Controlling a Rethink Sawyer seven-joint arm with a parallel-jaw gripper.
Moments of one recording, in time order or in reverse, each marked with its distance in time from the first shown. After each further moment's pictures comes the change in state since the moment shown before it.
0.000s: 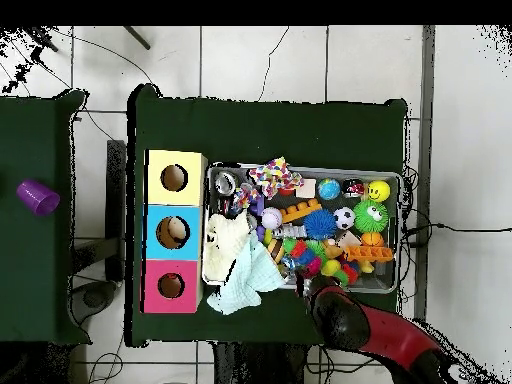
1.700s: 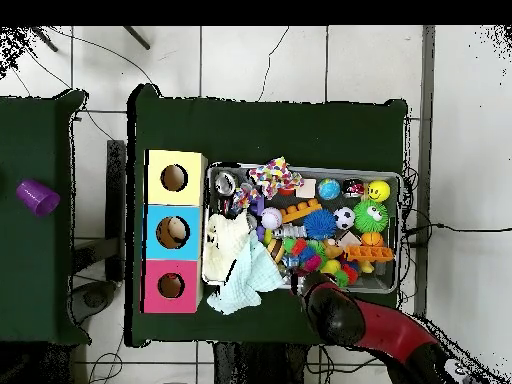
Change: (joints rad) arm 0.025 -0.029 0.026 0.000 0.000 0.051 0.000
